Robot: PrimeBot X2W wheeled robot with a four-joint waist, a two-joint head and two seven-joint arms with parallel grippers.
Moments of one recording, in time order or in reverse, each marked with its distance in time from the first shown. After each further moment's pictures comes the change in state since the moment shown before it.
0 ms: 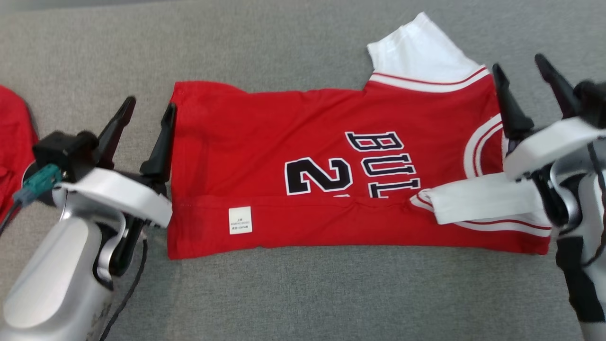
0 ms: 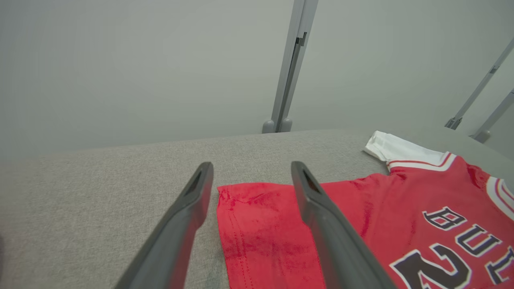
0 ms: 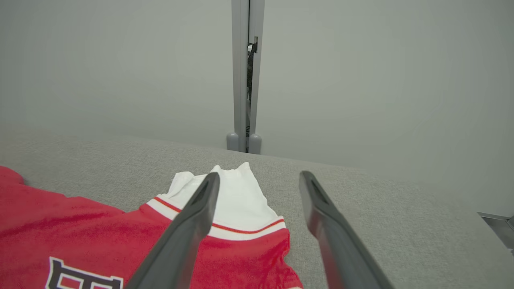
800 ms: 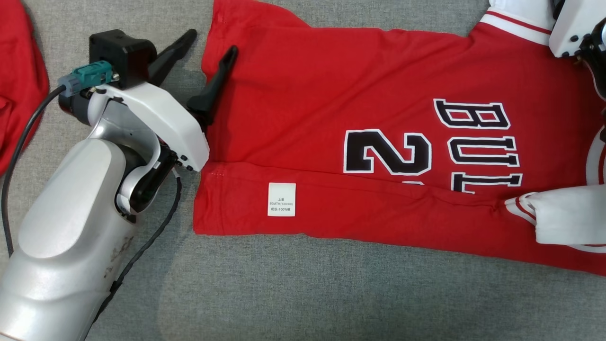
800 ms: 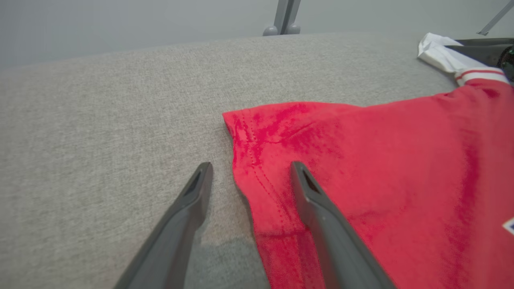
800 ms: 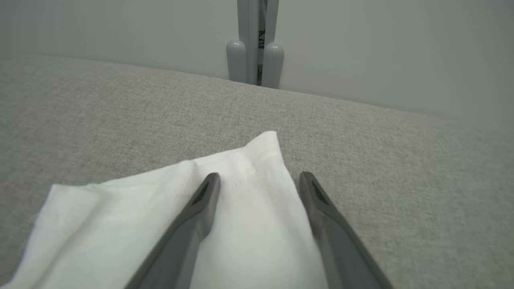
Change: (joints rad) left arm -0.354 -0.053 -0.147 0.084 -0.014 -0.106 0.274; right arm -0.613 -0.044 0.002 0.538 -0.066 0.000 0.246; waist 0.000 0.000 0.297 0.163
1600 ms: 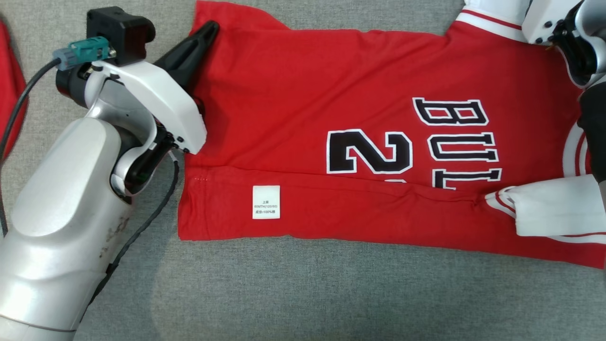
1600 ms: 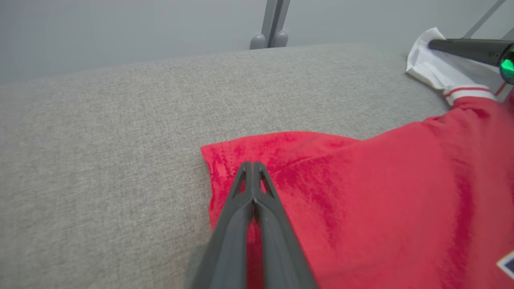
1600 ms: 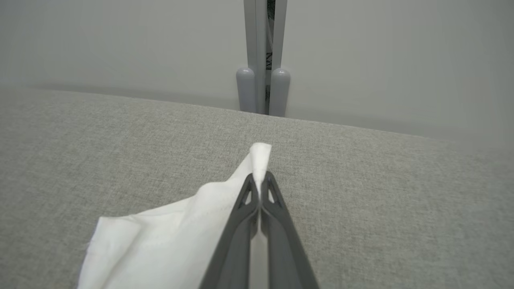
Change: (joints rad) left arm -0.072 -0.003 -0.031 0.060 -0.040 -0.022 0.014; right arm -0.081 0.049 0.063 0.109 0.056 0.000 -0.069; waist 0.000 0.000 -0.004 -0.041
